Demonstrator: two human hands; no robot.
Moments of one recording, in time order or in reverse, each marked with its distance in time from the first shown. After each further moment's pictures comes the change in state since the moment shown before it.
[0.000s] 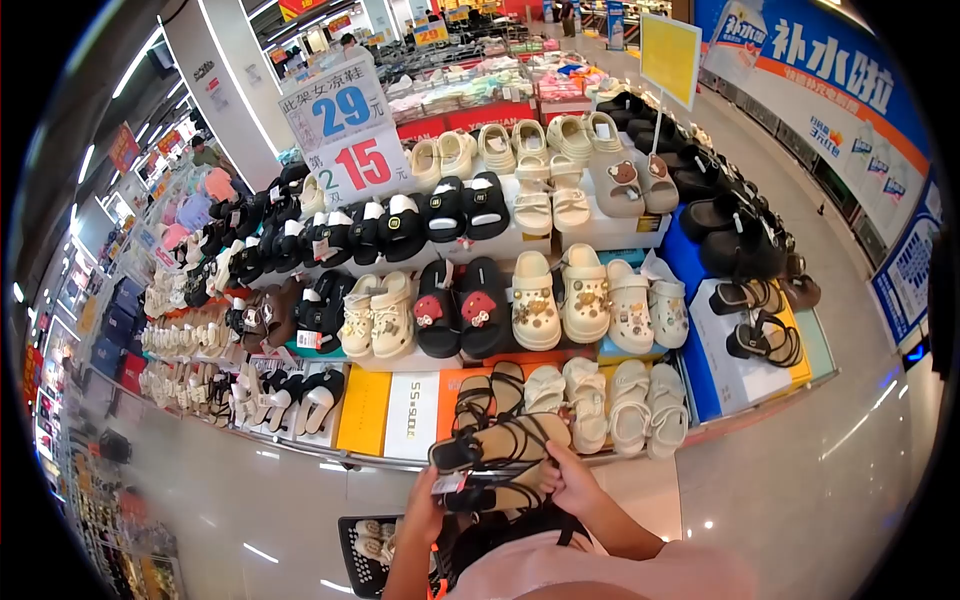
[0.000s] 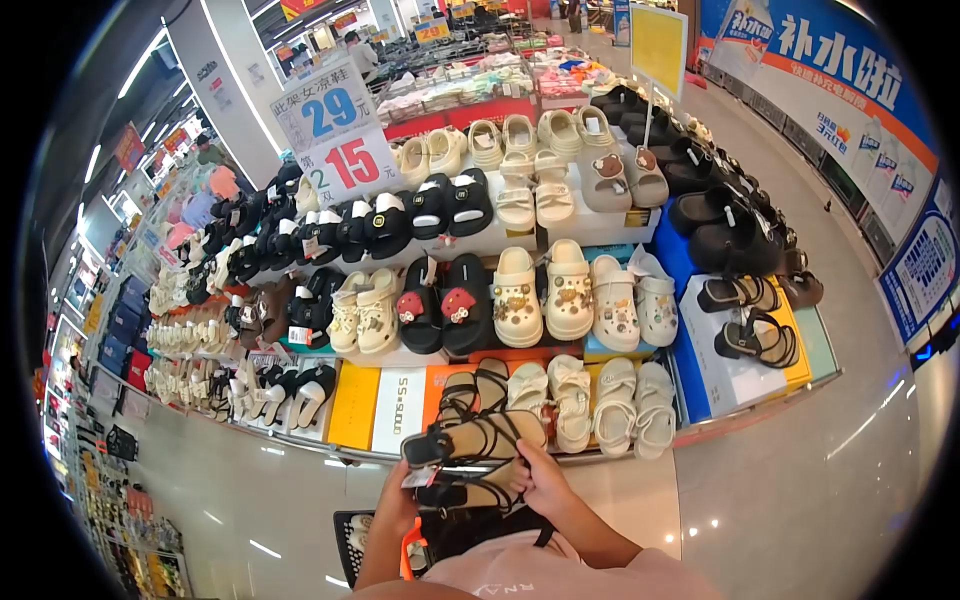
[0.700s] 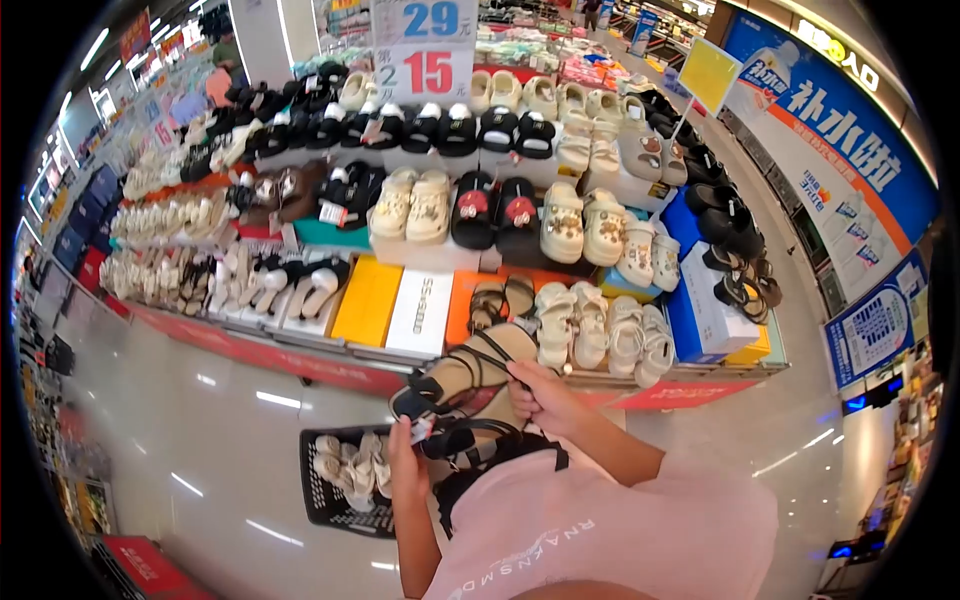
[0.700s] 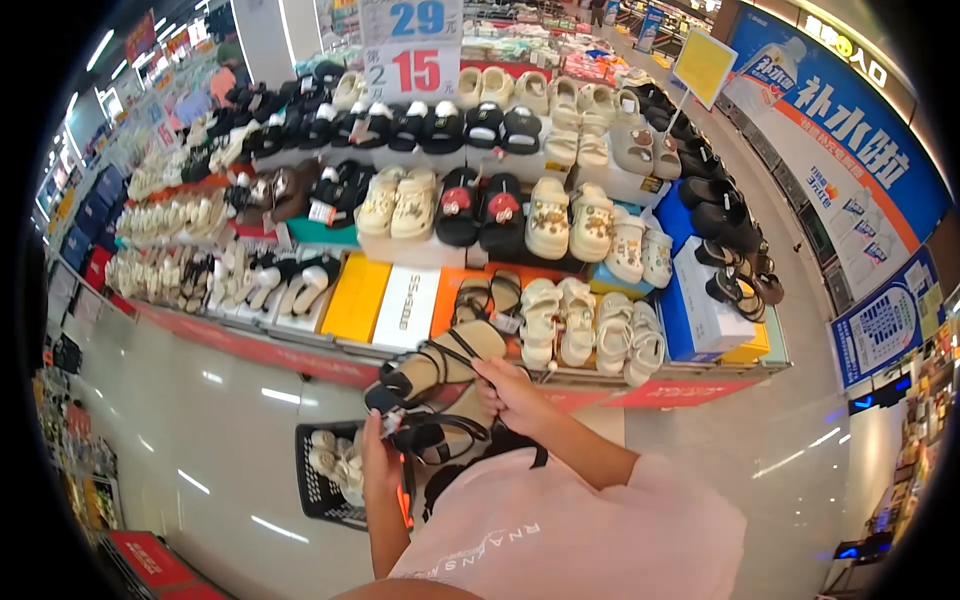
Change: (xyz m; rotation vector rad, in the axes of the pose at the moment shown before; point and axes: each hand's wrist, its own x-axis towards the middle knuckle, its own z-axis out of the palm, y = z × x) left_hand -0.097 -0.061 -0.140 -0.354 0.109 0.334; right_hand -0.047 0.106 0.112 -0.480 -0.122 0.063
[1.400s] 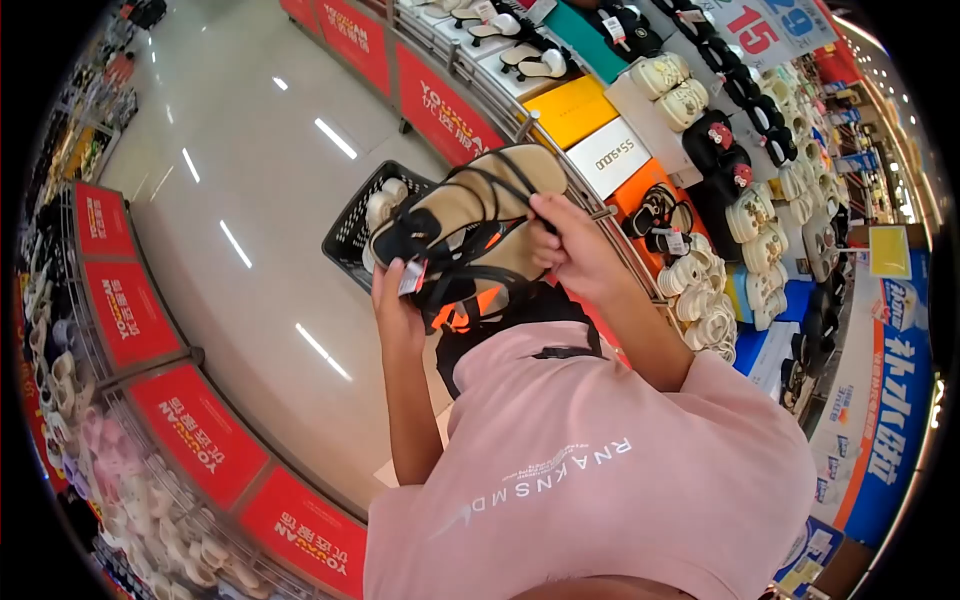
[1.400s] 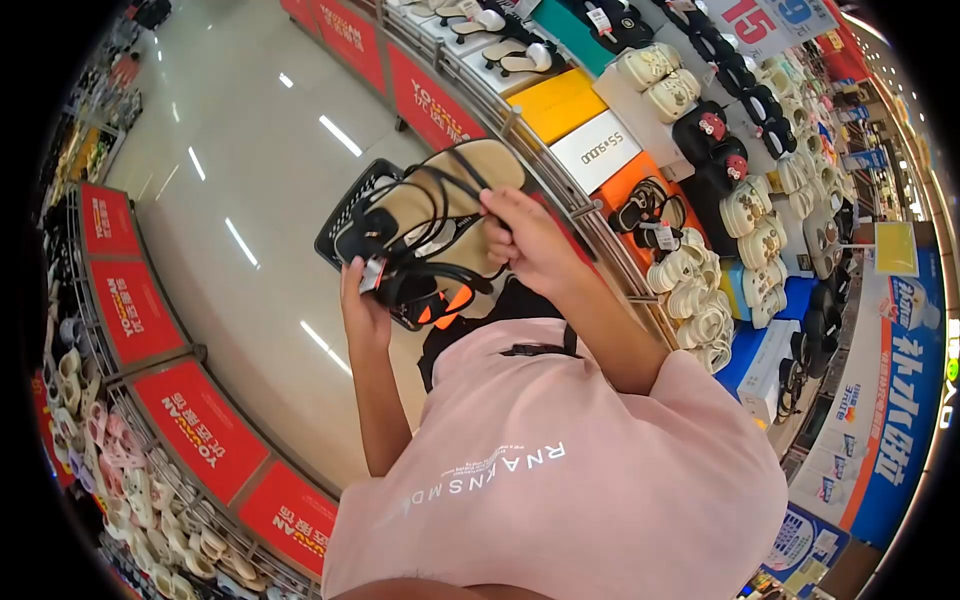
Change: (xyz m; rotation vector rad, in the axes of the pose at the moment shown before) left_hand -0.146 0.061 -0.170 -0.413 0.489 0.420; right_hand 0.039 0.144 0.204 -0.430 -0.412 0.346
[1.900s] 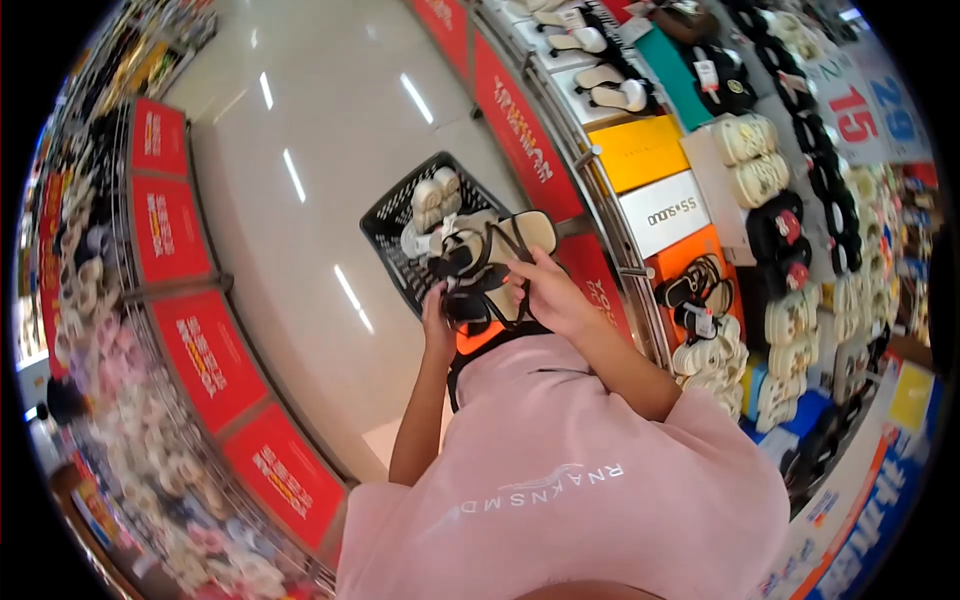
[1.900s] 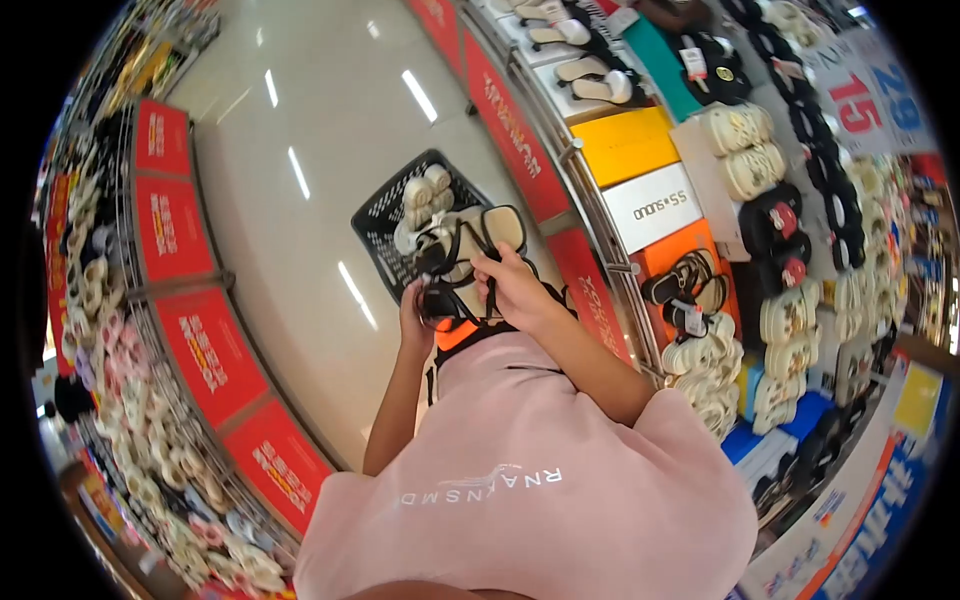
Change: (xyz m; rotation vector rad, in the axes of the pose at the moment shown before) left_hand 0.048 -0.152 -0.072 0.086 0.324 -0.163; right_hand 0.100 0.034 -0.065 0.084 -0.093 0.270
